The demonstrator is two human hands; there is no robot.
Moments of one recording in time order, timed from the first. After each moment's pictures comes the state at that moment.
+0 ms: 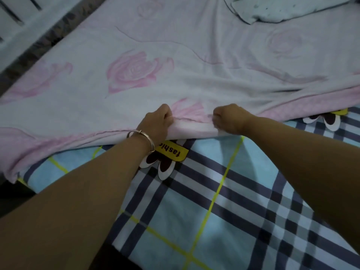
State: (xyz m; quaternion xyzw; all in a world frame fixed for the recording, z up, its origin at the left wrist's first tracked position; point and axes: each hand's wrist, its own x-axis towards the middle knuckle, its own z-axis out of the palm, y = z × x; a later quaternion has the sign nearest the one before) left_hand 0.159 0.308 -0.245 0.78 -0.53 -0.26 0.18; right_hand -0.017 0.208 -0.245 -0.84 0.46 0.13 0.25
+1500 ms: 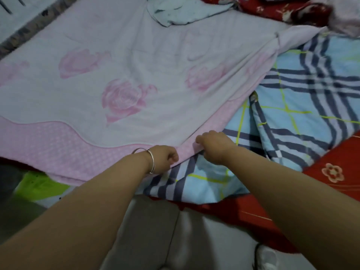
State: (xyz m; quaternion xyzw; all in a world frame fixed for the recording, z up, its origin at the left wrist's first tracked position) left_hand -0.104 0.497 -0.216 0.64 -0.65 -0.39 -0.09; right_hand -0.273 0.447 -0.218 -0.87 0.45 0.19 0.11
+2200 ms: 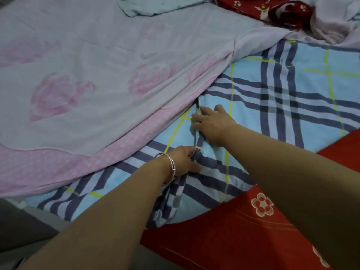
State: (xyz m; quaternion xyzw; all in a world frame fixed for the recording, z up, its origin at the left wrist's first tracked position) left_hand -0.372 0.394 -0.237 0.67 -0.44 -0.59 0.13; right_hand -0.477 0.295 -0.216 -0.91 0.32 0.27 -0.04
